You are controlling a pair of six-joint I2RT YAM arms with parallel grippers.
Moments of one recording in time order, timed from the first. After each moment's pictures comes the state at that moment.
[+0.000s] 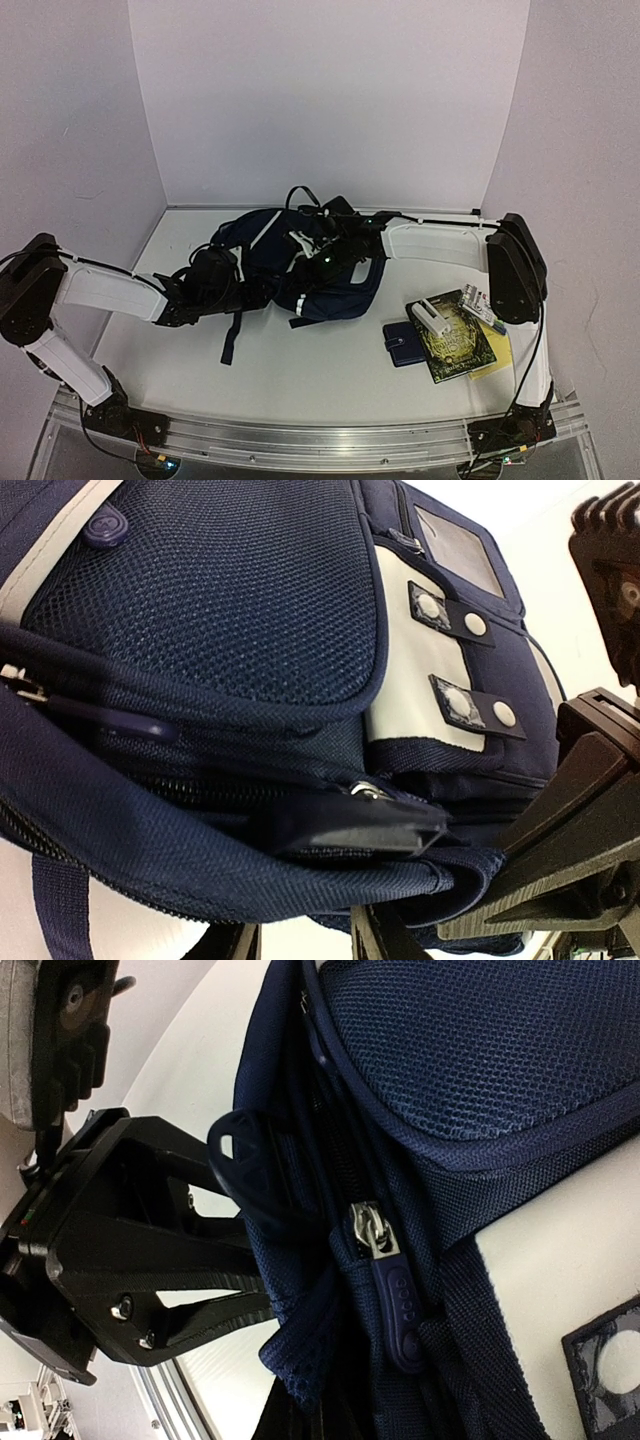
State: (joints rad) left arm -0.81 1.52 0.69 0.28 -0.06 -0.76; right arm 0.86 2.15 1.76 -0.49 -0.53 0.29
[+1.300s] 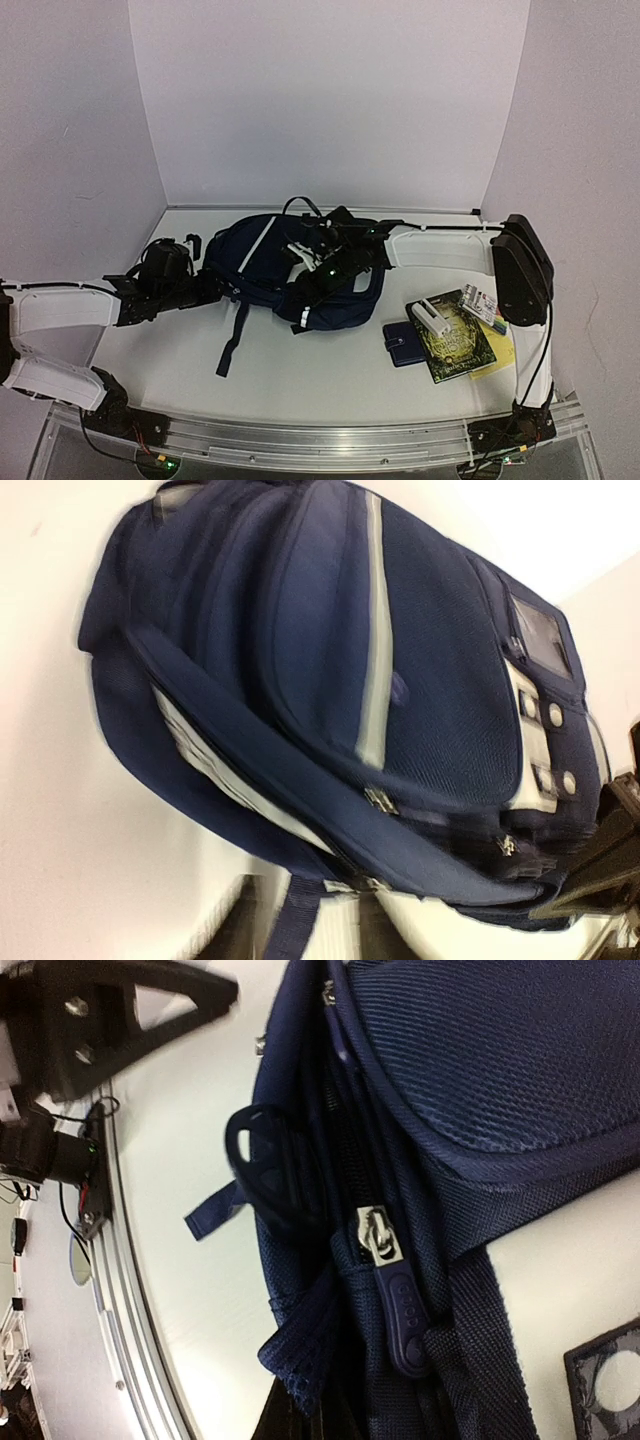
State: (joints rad) left arm -0.61 1.19 0.56 0.04 -0.07 -0.67; right arm 0.87 2.10 1.65 -0.47 -0.55 0.14
